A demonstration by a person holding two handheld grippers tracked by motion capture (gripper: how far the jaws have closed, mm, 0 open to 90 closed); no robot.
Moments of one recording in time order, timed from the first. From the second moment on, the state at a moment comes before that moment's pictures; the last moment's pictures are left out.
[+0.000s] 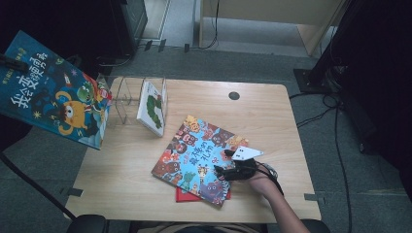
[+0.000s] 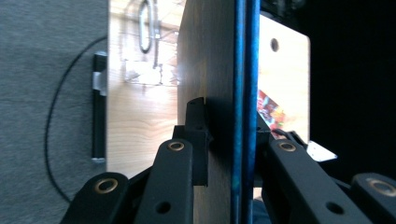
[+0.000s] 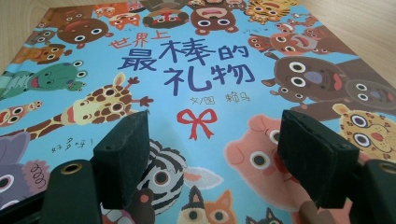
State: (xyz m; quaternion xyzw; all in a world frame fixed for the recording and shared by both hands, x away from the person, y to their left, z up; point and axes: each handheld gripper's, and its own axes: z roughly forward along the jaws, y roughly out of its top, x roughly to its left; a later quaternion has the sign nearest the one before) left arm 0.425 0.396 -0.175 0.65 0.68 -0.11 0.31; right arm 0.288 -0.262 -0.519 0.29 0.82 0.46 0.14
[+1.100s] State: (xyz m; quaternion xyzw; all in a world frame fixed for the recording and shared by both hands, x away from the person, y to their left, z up) left arm 0.485 0.358 -0.260 0.65 0.70 -0.09 0.29; right arm 0.289 -0.259 -0.519 0.29 0.82 0.46 0.14
